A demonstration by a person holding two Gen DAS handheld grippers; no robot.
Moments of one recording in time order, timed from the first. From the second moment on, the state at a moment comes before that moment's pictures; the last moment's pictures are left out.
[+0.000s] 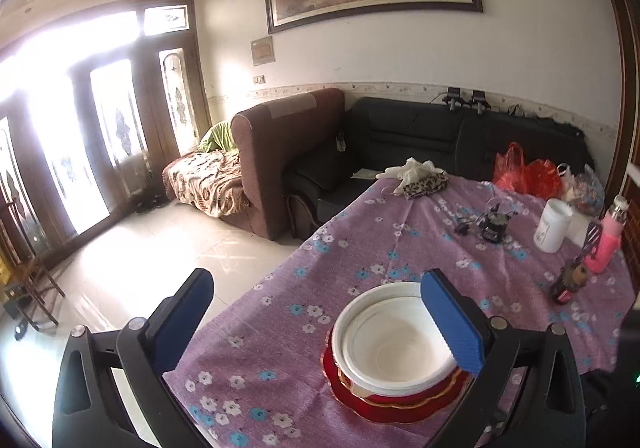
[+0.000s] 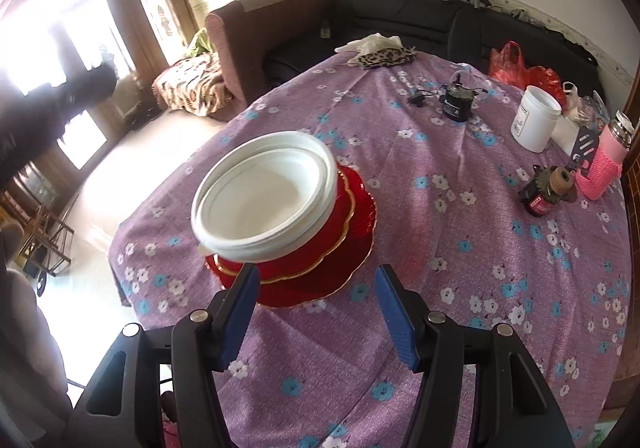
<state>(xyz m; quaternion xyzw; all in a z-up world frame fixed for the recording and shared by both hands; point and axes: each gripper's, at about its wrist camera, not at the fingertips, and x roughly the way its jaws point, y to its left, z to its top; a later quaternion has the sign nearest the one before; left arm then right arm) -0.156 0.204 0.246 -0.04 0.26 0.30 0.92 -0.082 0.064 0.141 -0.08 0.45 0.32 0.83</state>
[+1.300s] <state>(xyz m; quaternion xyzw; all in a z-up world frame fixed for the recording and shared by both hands) -0.139 0.214 0.199 -0.08 0.37 0.23 0.90 -0.103 0.089 0.130 -0.09 0.45 0.32 0.83</state>
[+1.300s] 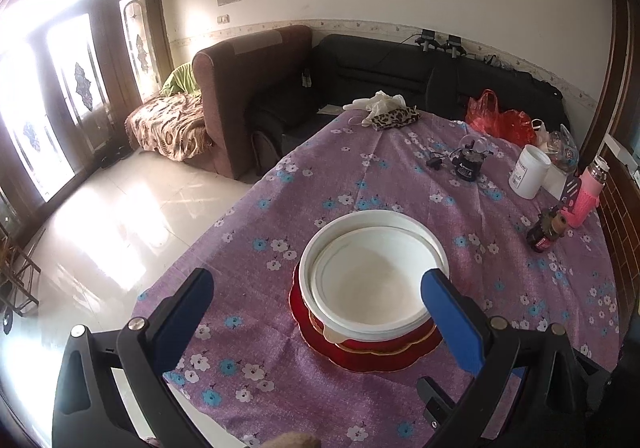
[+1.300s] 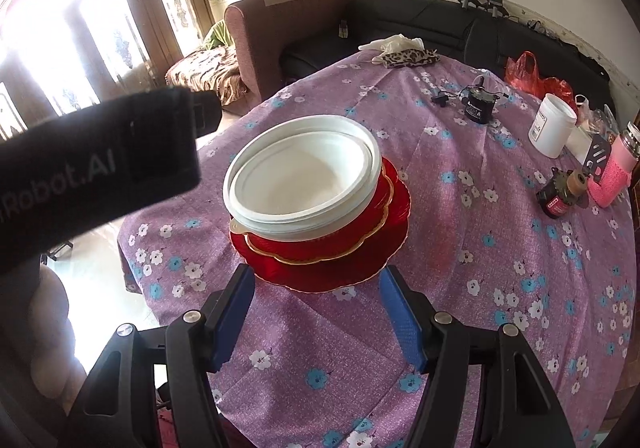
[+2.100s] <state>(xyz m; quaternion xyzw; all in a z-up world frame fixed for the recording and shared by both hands) -0.120 0.245 0.159 -0.11 0.44 0.20 0.87 -0.085 0.114 0.120 -0.11 0.48 0.29 0.82</state>
